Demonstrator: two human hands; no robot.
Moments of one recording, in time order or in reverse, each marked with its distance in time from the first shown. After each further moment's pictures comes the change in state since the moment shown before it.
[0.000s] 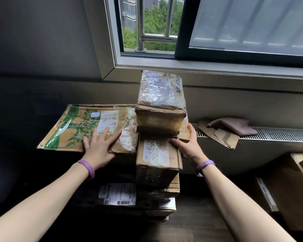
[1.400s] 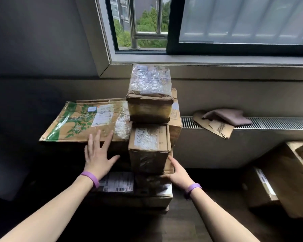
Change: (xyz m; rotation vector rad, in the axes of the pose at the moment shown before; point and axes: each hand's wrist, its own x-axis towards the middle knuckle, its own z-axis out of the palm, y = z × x) left_hand -0.063 0.023 0.041 -0.109 0.169 -0.137; right_hand -0.096 0.077 0.018 -0.320 -0.175 0.162
